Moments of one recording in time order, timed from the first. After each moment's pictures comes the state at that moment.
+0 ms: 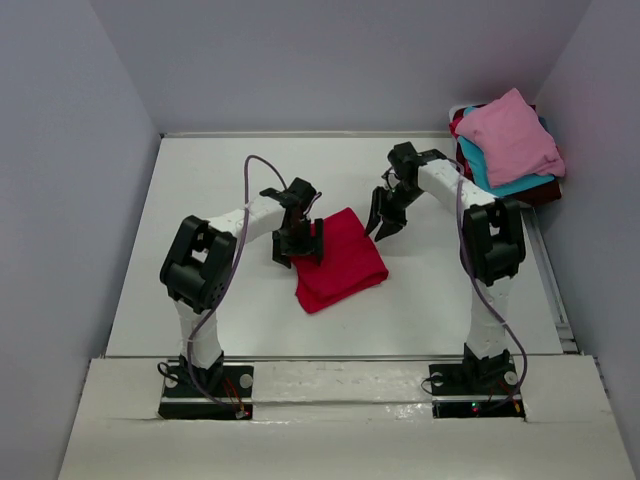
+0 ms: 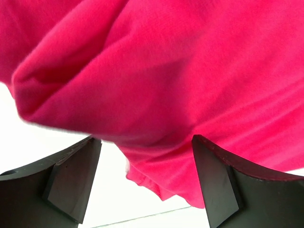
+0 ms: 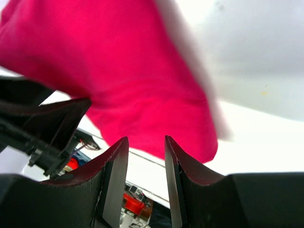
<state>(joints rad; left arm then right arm) -0.55 1.90 1.32 -0.77 0.11 -0.54 0.32 2.11 1.74 -1.07 -0.49 0.51</state>
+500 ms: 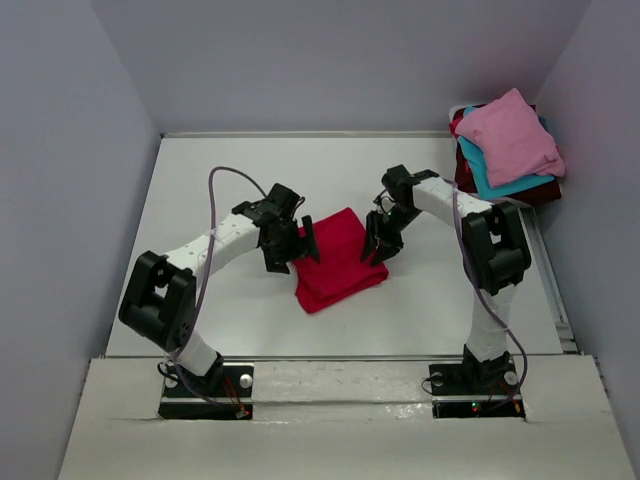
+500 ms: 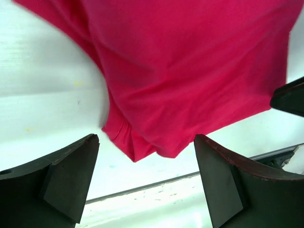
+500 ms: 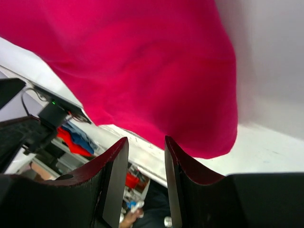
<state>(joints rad) -0.55 1.60 1.16 -0.72 0.16 -0.74 0.36 2.00 1.53 -1.02 -0.58 0.47</state>
